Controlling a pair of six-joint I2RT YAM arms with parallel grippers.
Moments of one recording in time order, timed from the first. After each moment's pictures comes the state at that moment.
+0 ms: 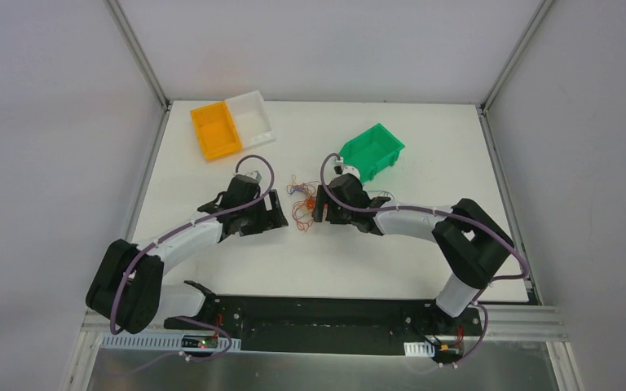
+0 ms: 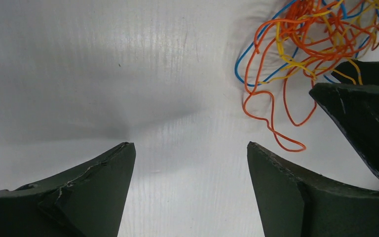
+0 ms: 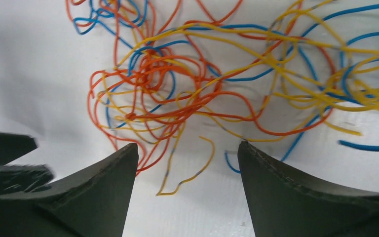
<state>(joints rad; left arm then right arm) -0.45 1.24 0.60 -0.24 0.08 -0.64 0.82 1.69 0.89 -0.02 0.17 0.71</state>
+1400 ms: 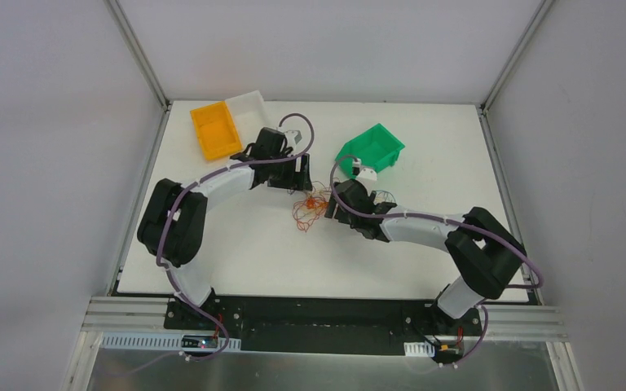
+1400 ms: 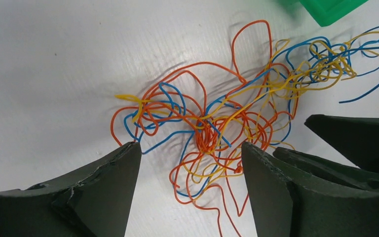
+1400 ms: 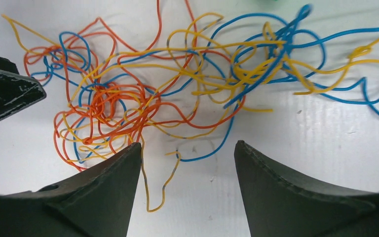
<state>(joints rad) -0.45 1.73 1.13 -0.23 0.26 -0.34 0.85 1.63 0.86 -0.07 0.43 0.85</state>
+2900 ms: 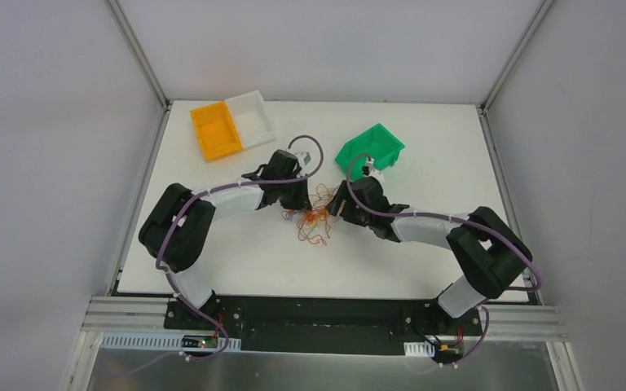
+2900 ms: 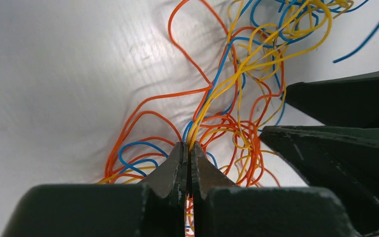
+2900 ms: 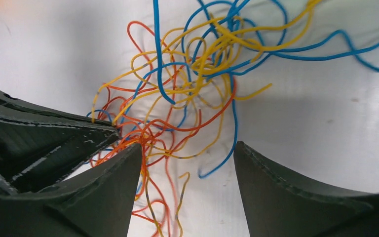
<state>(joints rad) -0.57 1.74 1.03 -0.16 0.23 -0.41 0.73 1.55 0.70 0.14 0.18 0.89</state>
